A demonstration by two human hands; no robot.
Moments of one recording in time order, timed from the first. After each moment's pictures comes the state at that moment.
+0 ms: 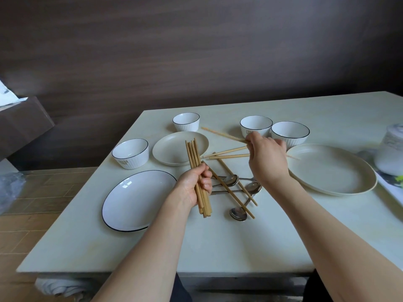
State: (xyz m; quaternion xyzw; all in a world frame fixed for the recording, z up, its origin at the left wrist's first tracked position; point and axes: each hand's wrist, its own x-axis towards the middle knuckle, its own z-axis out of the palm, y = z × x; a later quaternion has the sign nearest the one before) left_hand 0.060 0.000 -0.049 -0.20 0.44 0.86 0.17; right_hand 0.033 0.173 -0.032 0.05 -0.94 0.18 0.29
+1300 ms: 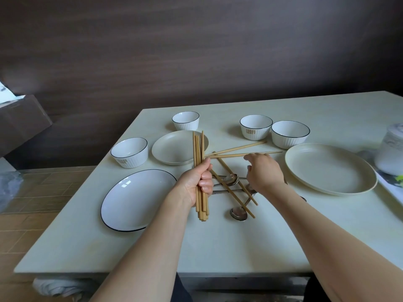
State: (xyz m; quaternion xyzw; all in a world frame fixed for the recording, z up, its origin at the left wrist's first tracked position) left_hand 0.058 0.001 -0.050 -0.18 0.48 0.84 0.18; right_hand 0.023 0.176 -0.067 0.03 -0.98 0.16 0.10
